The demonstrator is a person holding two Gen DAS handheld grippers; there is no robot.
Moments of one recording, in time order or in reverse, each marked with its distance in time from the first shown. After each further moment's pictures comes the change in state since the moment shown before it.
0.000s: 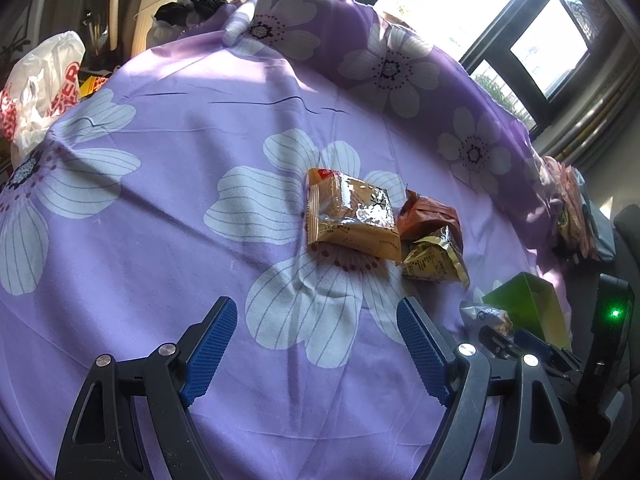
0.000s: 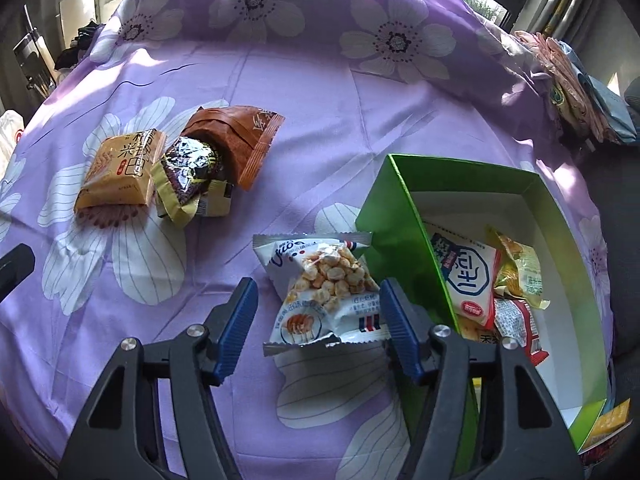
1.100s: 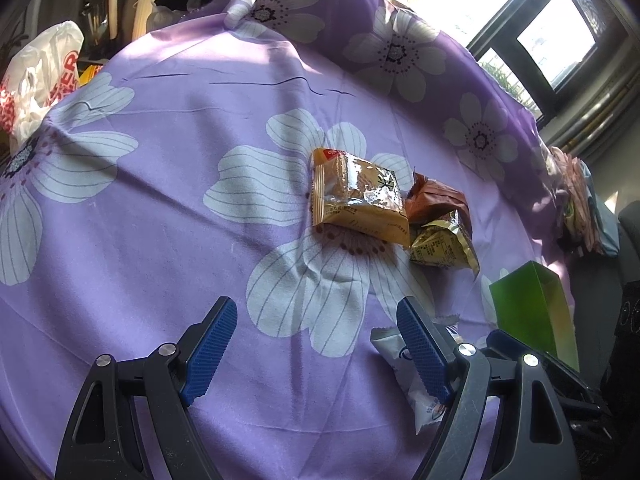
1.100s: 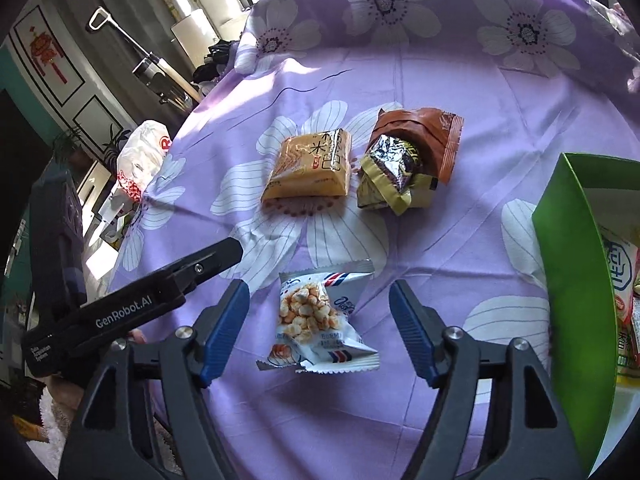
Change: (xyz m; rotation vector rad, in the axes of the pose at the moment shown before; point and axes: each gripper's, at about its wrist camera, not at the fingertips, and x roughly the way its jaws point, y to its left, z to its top) left arm 0.008 0.002 -0.002 -0.003 0.056 0.009; right arm -0.033 0.032 -0.012 0.005 -0.021 0.633
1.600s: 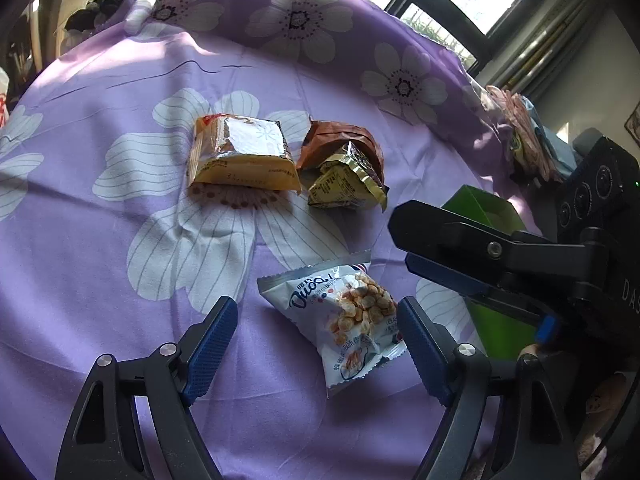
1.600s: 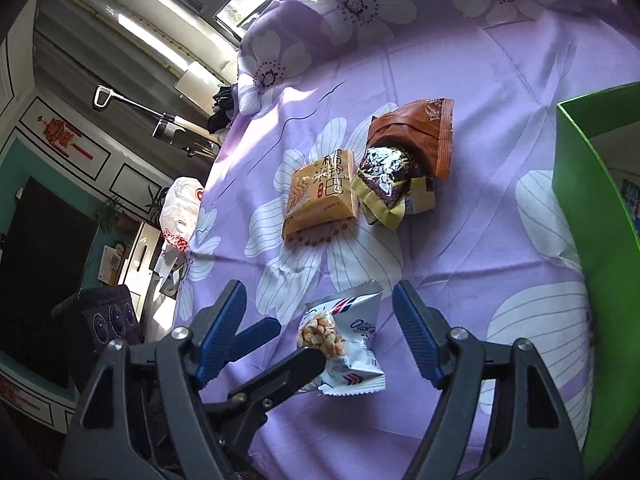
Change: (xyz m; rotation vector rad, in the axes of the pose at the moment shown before) left arm 0.010 -0.059 -0.032 0.224 0.076 -0.152; right arm 0.008 -0.029 0.005 0.229 -0.028 0.221
